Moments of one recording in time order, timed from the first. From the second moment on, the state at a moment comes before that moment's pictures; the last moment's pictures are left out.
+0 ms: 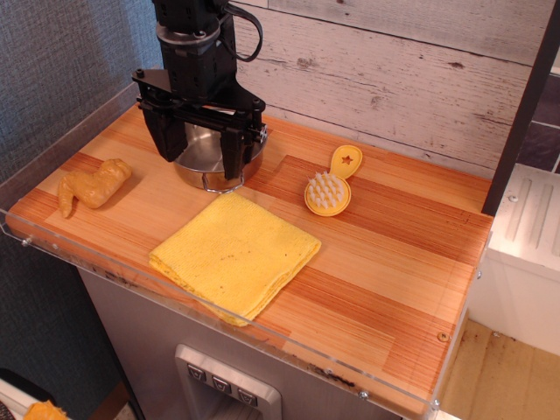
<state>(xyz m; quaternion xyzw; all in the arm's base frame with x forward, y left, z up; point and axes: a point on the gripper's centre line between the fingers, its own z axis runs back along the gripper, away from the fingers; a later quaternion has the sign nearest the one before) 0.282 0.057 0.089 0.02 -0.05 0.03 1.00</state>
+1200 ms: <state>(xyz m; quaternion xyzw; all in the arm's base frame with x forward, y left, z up) 0.265 0.039 0.033 0.03 -0.04 0.01 1.00</state>
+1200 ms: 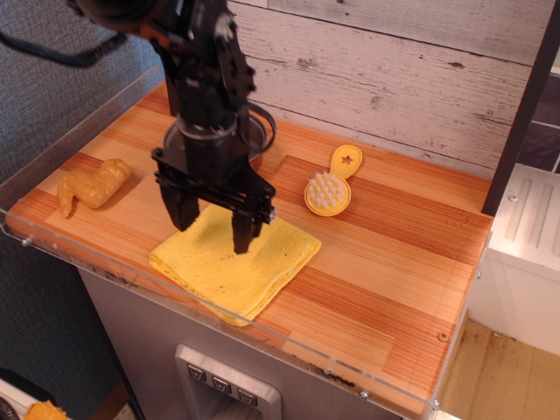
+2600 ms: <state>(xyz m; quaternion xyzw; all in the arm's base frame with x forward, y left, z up) 0.254 -0.012 0.004 0.01 -0.02 0.00 1.00</state>
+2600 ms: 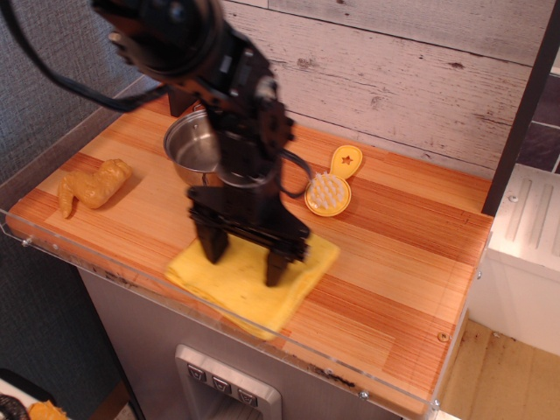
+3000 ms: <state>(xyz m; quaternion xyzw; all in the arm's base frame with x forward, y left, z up) 0.264 -0.069 0.004 0.01 -0.01 -0.02 1.00</state>
